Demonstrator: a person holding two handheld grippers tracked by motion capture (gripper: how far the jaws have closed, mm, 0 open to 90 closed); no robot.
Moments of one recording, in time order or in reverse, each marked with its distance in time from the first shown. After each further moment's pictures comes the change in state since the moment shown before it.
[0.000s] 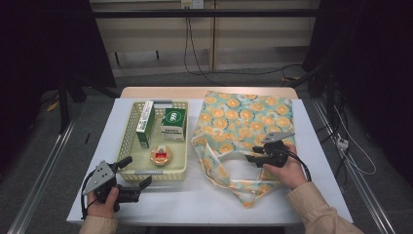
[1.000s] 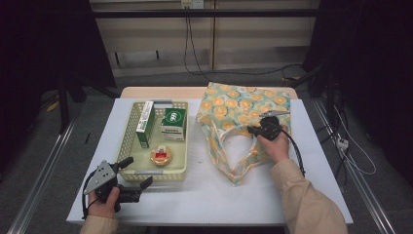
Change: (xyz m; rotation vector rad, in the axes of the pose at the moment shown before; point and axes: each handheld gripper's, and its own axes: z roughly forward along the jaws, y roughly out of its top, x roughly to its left) left arm 0.001 -0.002 0.001 0.010 -0.009 -0.009; right arm -0.061 0.038 0.048 -0.088 -0.140 0.204
